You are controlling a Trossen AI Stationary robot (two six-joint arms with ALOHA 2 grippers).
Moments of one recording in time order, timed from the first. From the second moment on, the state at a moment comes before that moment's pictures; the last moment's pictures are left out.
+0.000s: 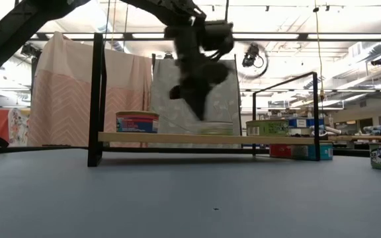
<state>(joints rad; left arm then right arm) 0.23 2.14 1.91 -1.03 -0.02 -0.25 1.43 1.50 2.32 -0.94 1.57 -0.24</state>
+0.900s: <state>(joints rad) 0.22 2.13 1.81 -0.47 -0.03 -0.31 1.43 1.55 2.32 -0.85 1.57 -0.24</state>
